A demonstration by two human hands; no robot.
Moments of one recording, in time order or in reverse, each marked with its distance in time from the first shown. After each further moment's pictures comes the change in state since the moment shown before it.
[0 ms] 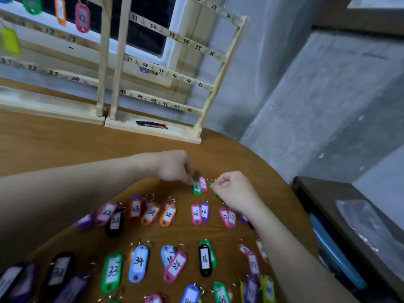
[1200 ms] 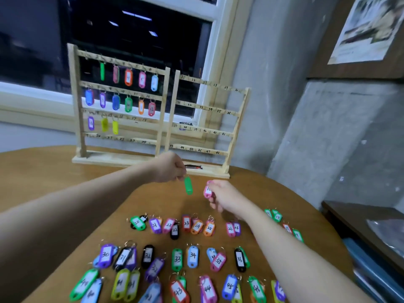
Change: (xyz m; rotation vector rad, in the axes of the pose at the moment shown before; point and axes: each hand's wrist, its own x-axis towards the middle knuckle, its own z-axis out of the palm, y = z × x) left_hand -0.141 -0.002 -0.076 0.054 0.463 -0.135; right_hand -0.042 -0.101 0.010 0.444 -0.265 -0.201
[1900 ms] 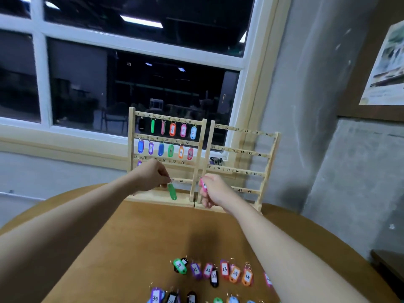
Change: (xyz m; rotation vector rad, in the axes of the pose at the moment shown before) left_hand -0.048 -0.056 -0.153 0.069 0.207 -0.181; right_hand 0.022 -0.170 0.043 0.123 -0.055 -0.237
